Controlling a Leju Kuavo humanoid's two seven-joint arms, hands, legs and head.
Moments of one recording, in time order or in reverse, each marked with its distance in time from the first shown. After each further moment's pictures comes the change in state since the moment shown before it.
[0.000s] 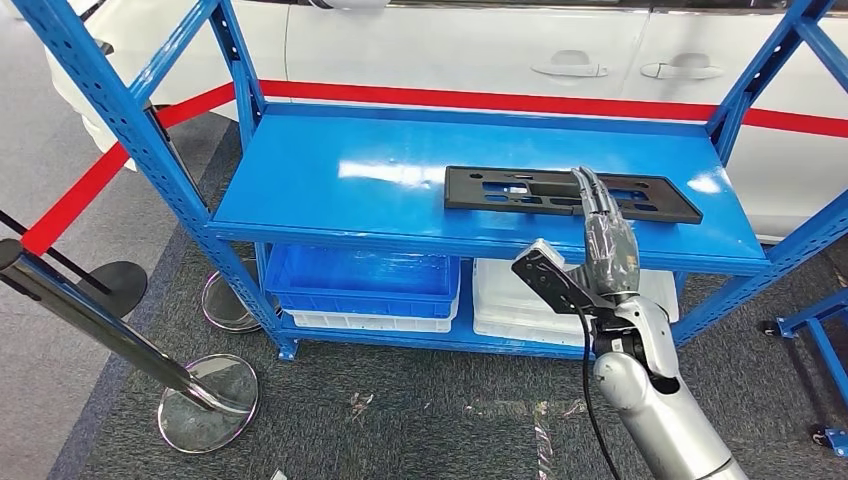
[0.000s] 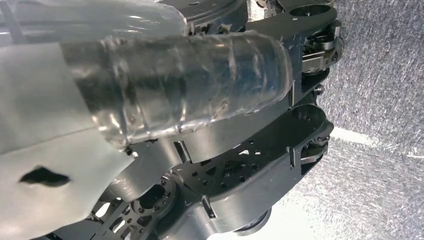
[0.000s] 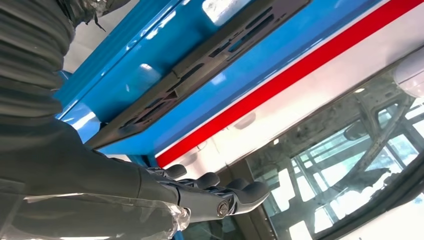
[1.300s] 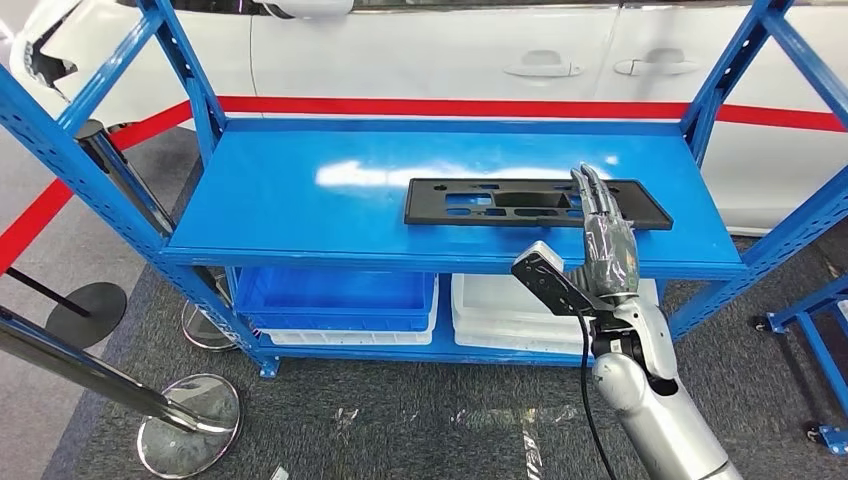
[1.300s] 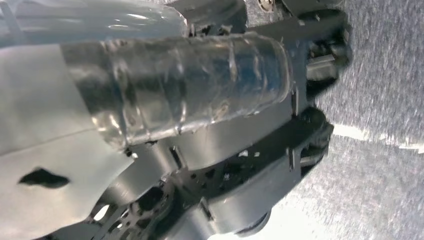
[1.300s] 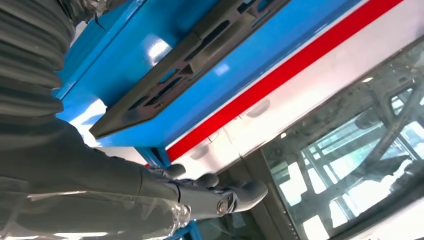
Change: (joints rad) left arm -0.013 0.007 -0.019 0.018 0.000 -0.014 -0.008; right arm 0.004 0.030 -0.015 0.005 0.021 0.008 -0.018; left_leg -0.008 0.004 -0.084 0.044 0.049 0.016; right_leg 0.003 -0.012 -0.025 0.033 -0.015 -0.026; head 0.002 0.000
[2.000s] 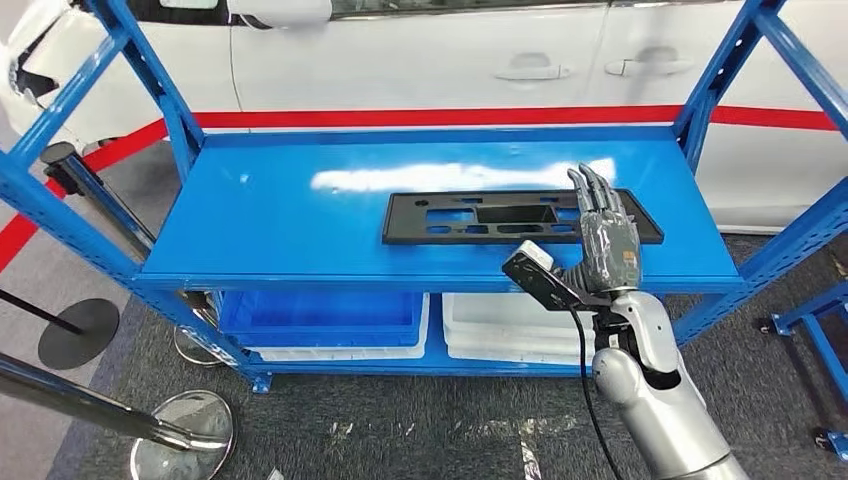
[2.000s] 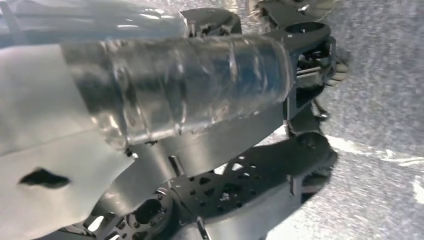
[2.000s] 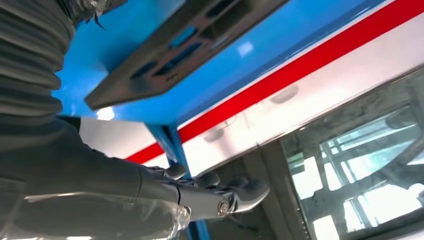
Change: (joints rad) left arm -0.003 -0.007 -0.005 0.004 0.000 0.034 0.000; right arm -0.021 0.001 -0.015 0.031 0.165 0.039 0.034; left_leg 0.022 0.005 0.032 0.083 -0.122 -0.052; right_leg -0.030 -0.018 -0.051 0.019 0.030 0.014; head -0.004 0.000
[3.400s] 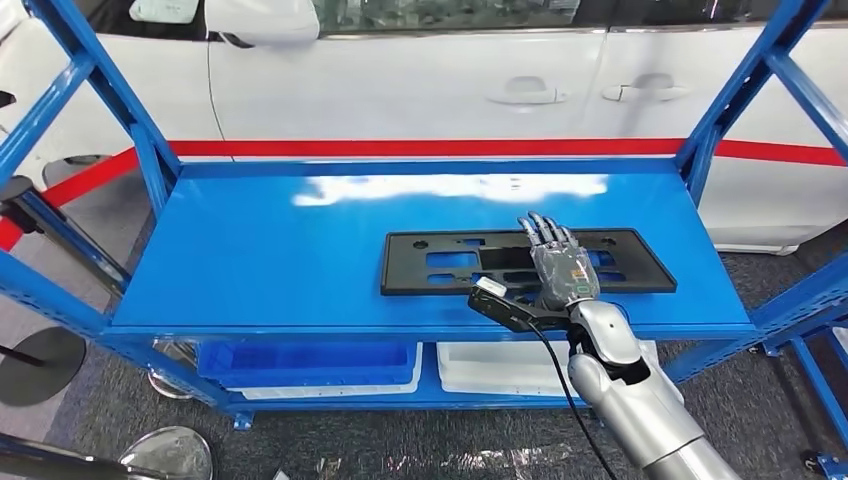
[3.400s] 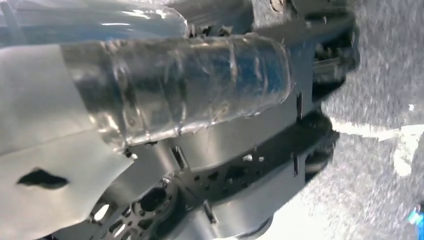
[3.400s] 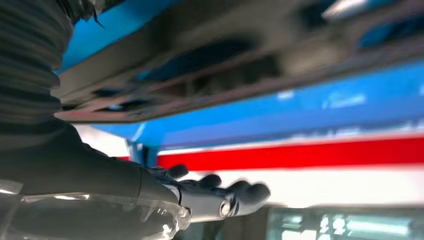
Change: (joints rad) left arm 0.011 -0.001 0.006 -0.018 0.000 0.017 0.016; right arm -0.053 -0.001 0.129 0.218 0.104 0.165 0.026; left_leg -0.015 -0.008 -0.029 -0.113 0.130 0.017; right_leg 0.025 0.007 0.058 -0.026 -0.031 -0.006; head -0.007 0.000
